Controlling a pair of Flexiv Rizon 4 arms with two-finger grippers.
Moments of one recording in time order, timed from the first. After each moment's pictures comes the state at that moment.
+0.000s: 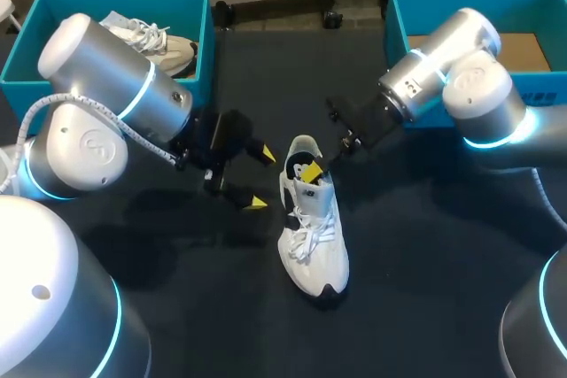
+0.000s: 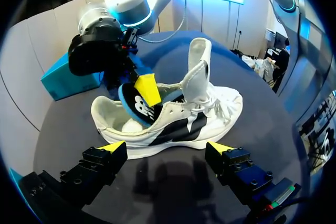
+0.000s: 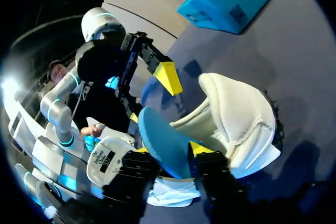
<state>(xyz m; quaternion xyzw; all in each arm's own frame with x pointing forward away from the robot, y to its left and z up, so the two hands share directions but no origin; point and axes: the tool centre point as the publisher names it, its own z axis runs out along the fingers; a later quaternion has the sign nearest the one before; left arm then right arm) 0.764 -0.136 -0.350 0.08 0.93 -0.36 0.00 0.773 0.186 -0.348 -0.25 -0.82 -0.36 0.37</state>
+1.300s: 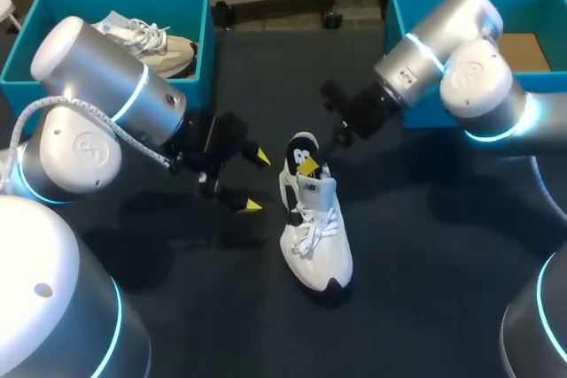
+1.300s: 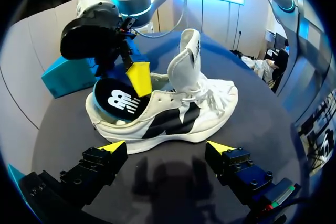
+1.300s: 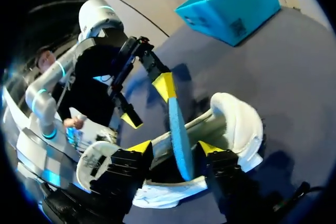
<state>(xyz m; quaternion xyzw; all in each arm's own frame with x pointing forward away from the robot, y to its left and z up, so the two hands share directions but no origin) 0.759 -0.127 -0.351 0.08 0.93 -0.36 0.00 0.790 0.187 -0.343 -0.23 -0.86 -0.34 0.28</state>
